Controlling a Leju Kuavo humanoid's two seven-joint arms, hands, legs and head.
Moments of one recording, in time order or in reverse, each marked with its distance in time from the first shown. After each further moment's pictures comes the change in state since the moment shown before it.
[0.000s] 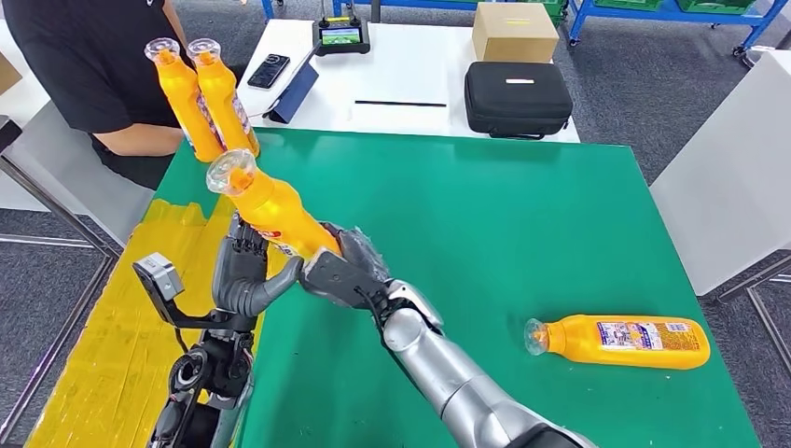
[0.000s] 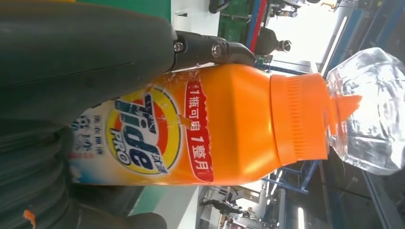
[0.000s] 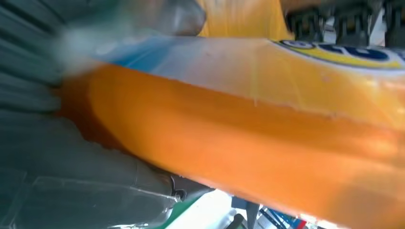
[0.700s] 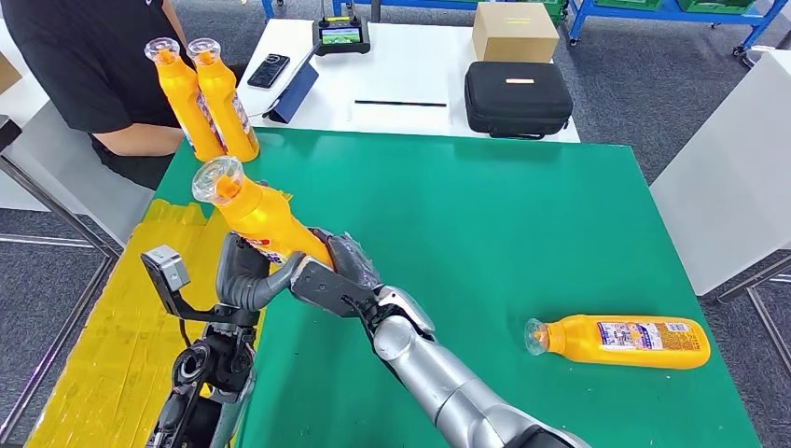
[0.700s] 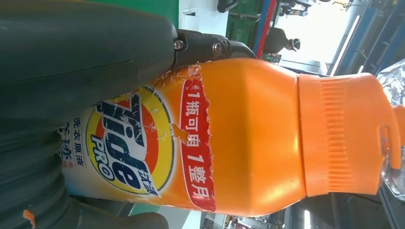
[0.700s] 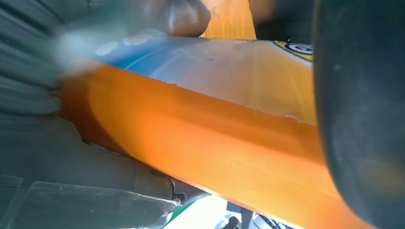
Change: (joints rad) left arm -0.028 -0.001 0.000 0.045 0.005 -0.001 0.017; right arm 0.002 0.008 0.071 0.008 -0.014 -0.019 0.015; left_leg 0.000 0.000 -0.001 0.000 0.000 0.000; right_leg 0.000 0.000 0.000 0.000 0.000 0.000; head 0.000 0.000
